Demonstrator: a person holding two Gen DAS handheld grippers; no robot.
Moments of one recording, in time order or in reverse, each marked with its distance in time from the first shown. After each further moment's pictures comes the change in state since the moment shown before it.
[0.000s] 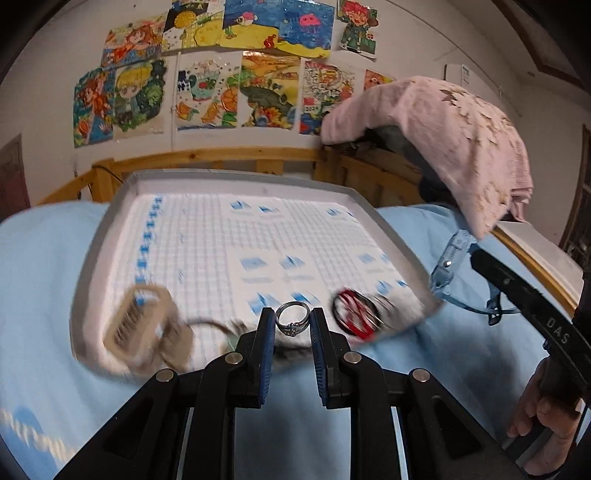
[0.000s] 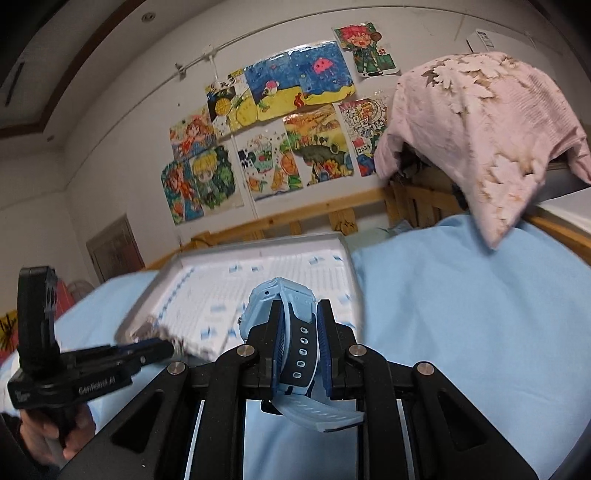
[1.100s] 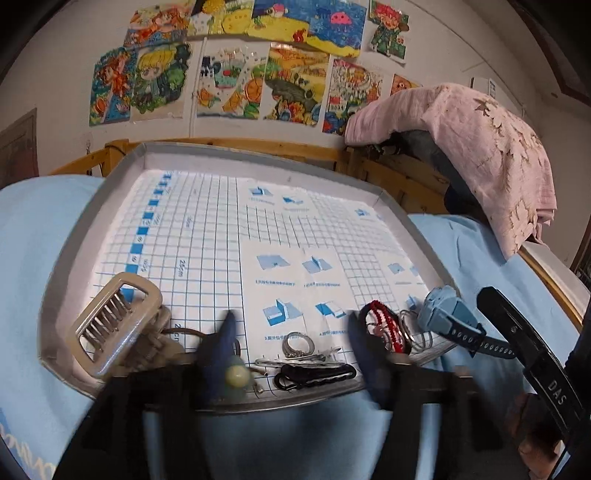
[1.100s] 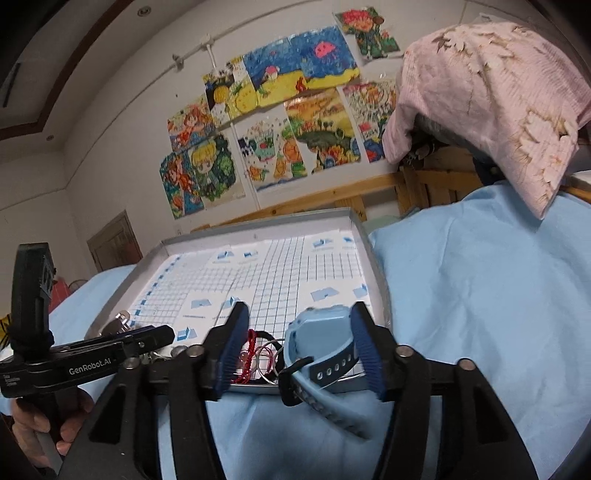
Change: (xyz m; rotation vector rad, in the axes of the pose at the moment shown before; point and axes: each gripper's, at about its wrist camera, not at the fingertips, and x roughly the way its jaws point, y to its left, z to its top) left arm 0.030 0.010 -0.011 -0.098 -0.013 0.033; right arm 0.046 -0.009 -0.030 0.012 -0.010 0.027
